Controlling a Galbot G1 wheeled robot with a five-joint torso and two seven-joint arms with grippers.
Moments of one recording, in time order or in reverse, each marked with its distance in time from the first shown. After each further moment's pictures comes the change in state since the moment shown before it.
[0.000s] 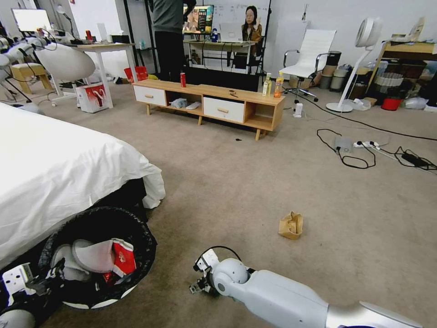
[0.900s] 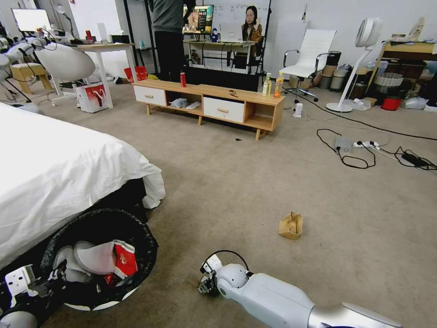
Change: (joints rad) left arm 0.001 -0.009 0.008 0.007 0.018 -0.006 0.013; right arm -0.015 0.084 -0.006 -0.249 -0.167 0.117 -0.124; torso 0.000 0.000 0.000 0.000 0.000
